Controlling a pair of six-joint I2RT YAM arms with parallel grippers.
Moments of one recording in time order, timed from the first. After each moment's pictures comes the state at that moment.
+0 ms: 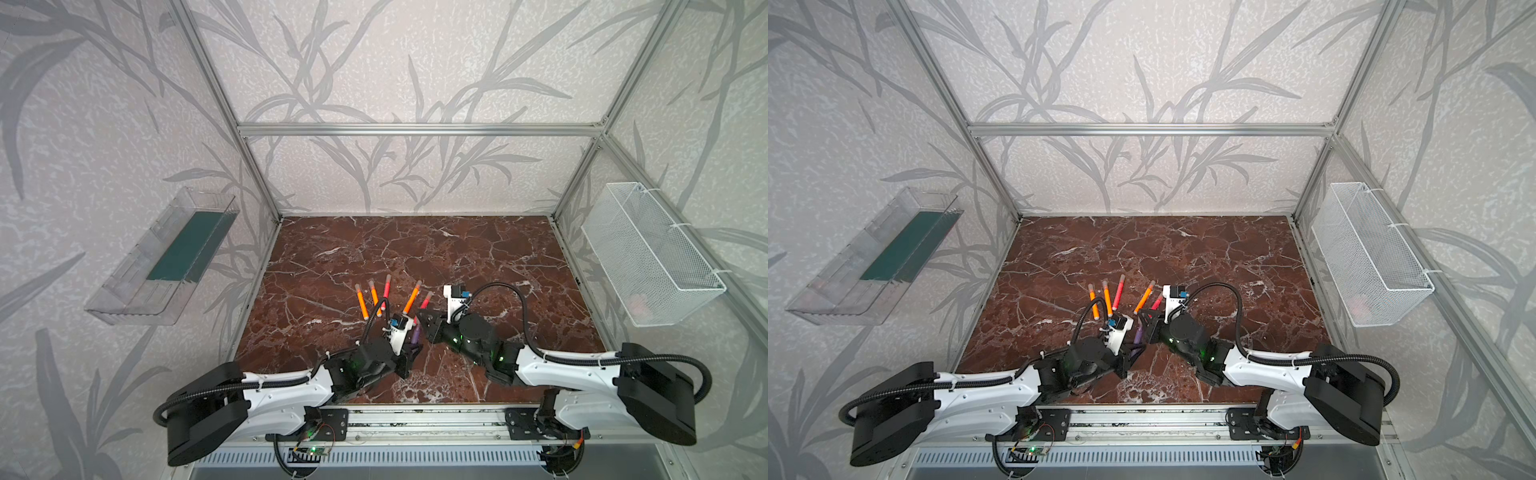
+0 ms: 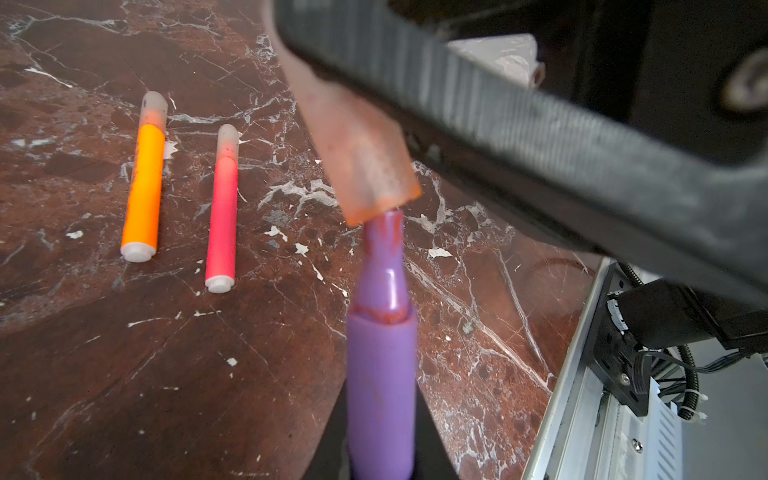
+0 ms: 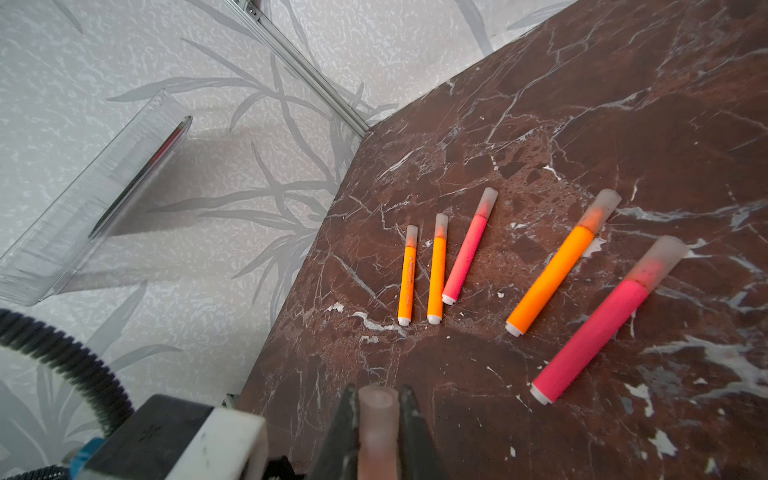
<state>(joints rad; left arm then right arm) -1.07 1.12 0.27 0.41 -0.11 -0.52 1.05 1.29 0.48 0.58 0.22 0.87</state>
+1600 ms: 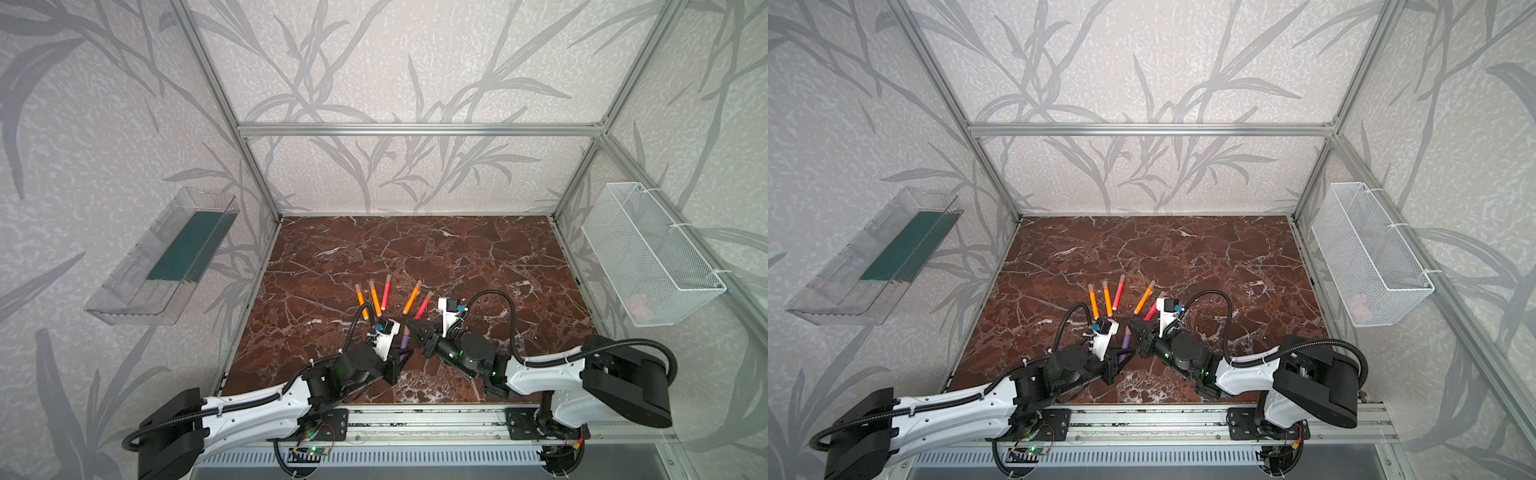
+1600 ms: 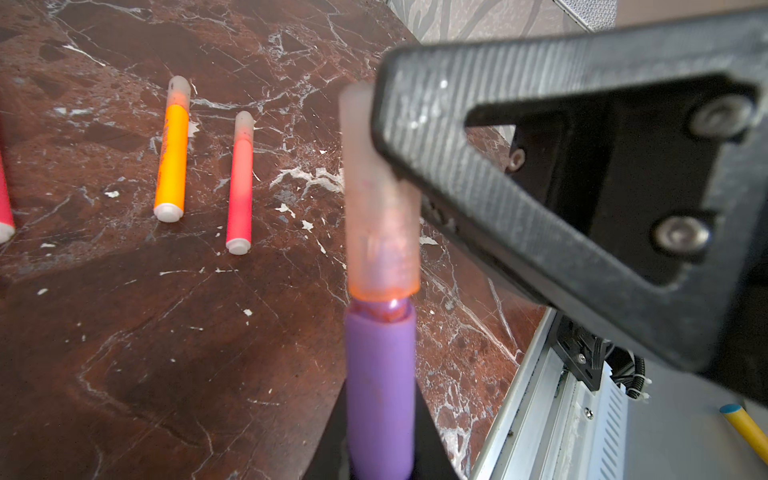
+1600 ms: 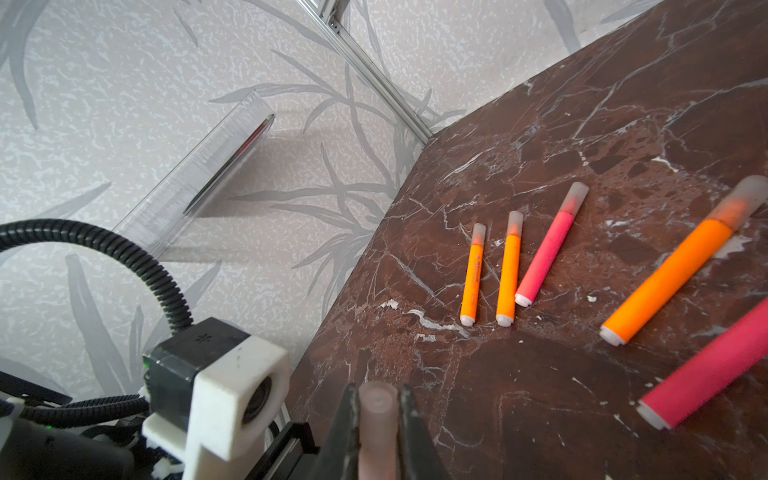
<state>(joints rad) -1.07 0.83 0.19 0.24 -0.10 -0.57 1.15 1.44 0.38 1.01 0.23 0.84</state>
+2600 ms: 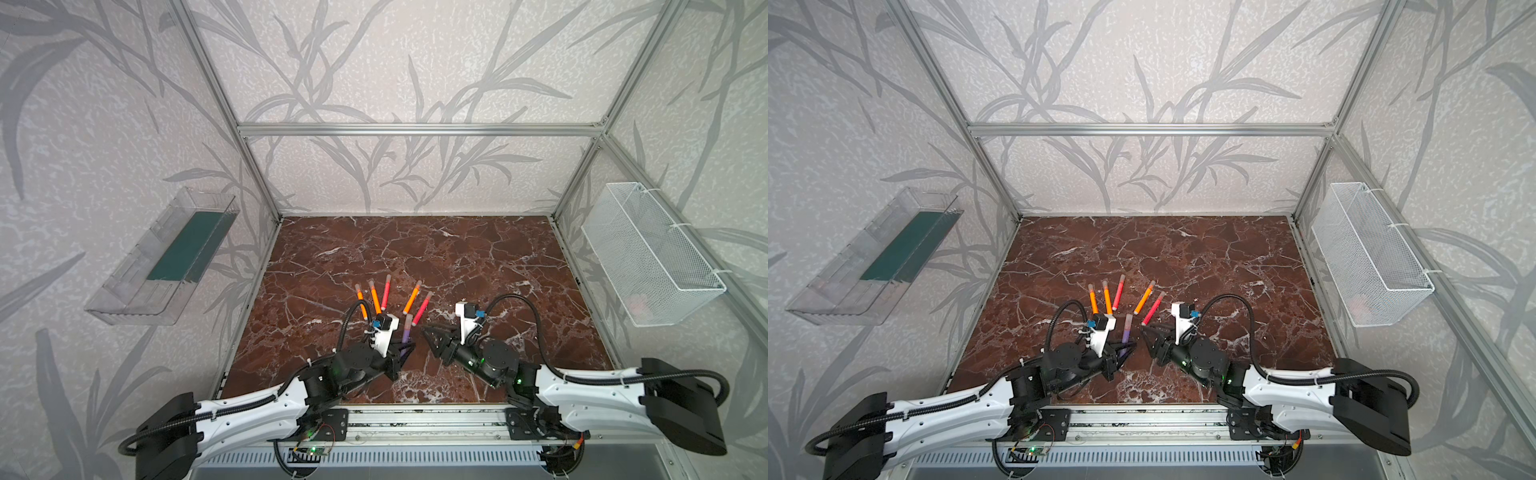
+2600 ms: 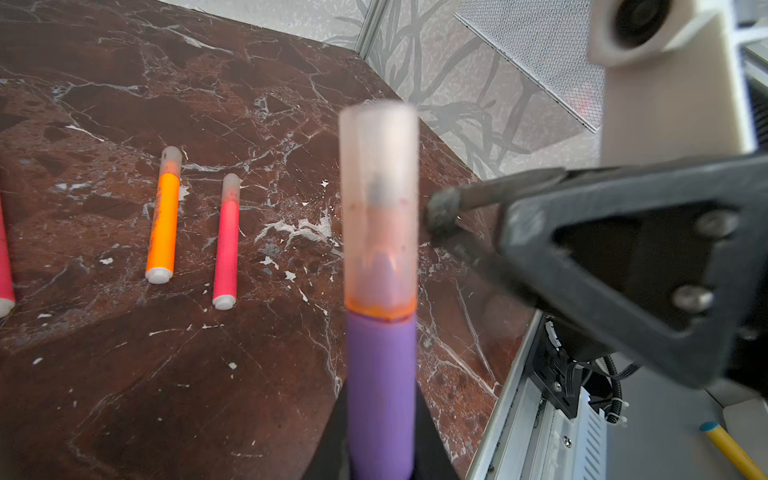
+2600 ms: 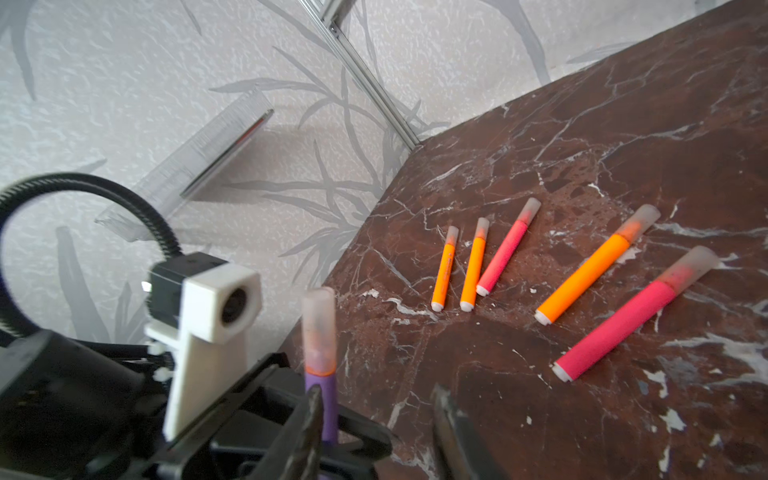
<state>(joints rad) -1.07 0.80 0.21 0.30 -0.10 -0.55 1.17 1.05 0.30 0.69 0.29 0.75</state>
